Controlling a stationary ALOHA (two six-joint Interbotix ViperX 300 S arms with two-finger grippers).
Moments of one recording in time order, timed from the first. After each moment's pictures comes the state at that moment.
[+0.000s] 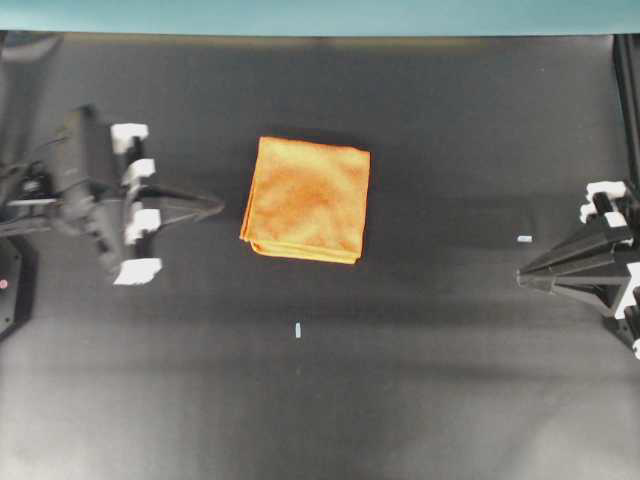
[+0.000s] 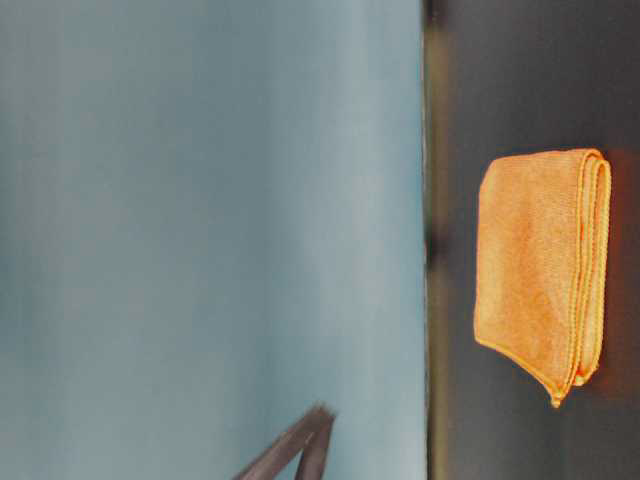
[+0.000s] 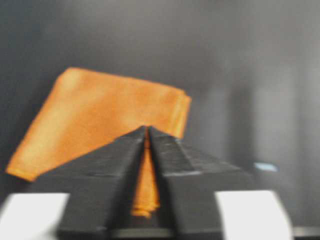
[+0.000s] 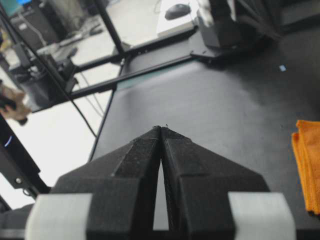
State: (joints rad) left arm 0.20 -0.36 1.05 0.04 -0.52 -0.01; right arm 0.18 -0.99 1.21 0.00 -0.22 0.40
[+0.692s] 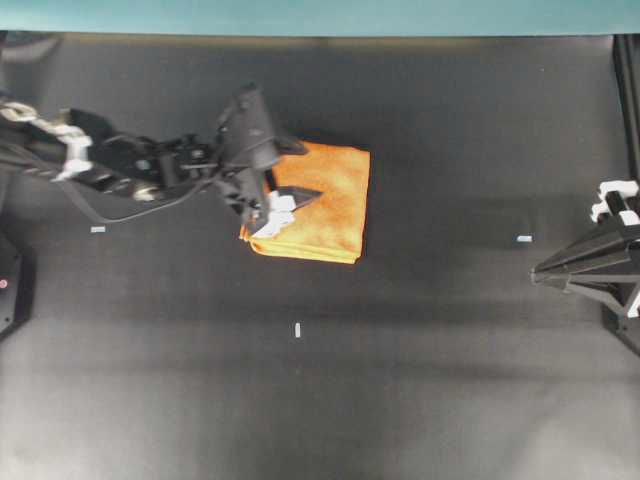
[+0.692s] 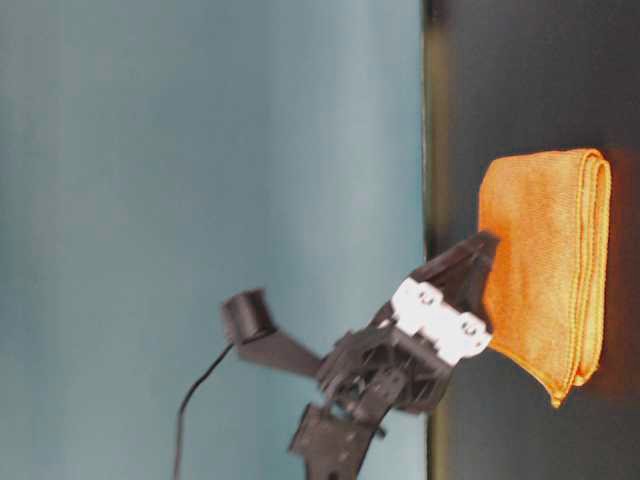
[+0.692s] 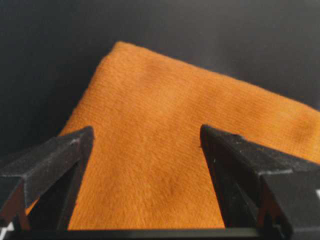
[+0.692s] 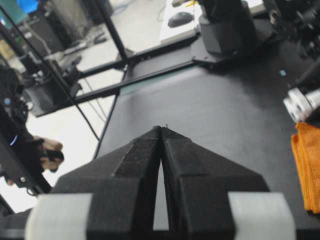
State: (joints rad) left arm 0.32 0.30 0.65 0.04 -0.60 -0.01; right arm 0.18 -1.05 1.25 0.00 -0.22 0.40
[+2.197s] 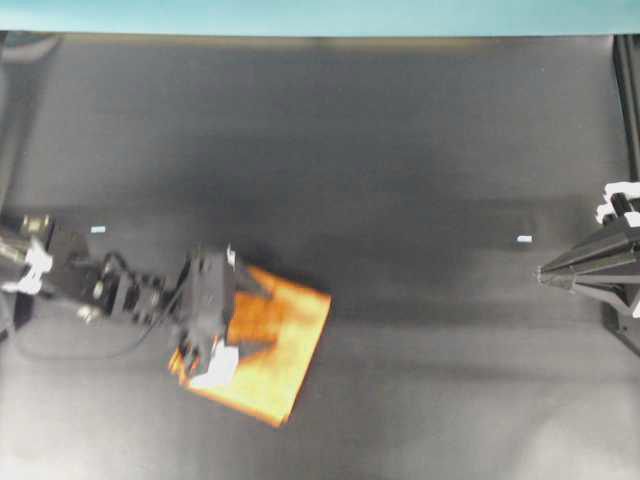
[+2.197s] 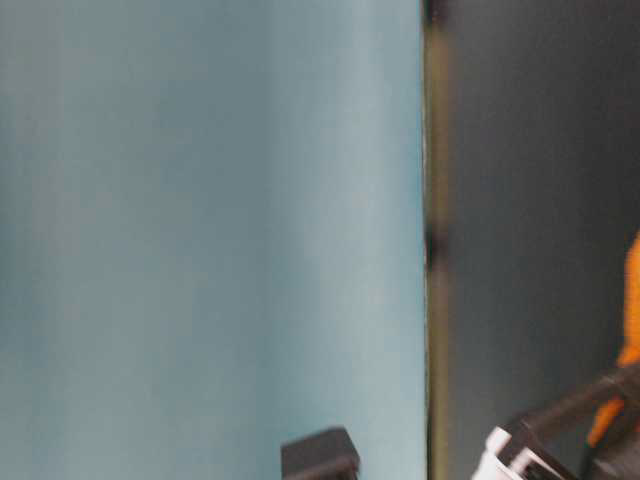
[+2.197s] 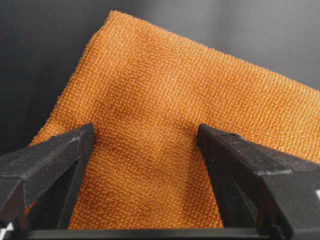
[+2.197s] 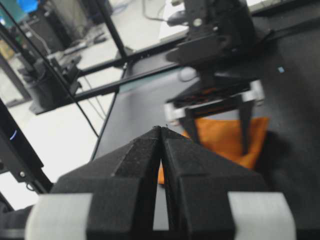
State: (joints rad) left arm -0.18 0.19 0.92 0.04 -0.59 -0.19; right arm 0.18 -1.09 1.27 0.00 -0.20 0.40
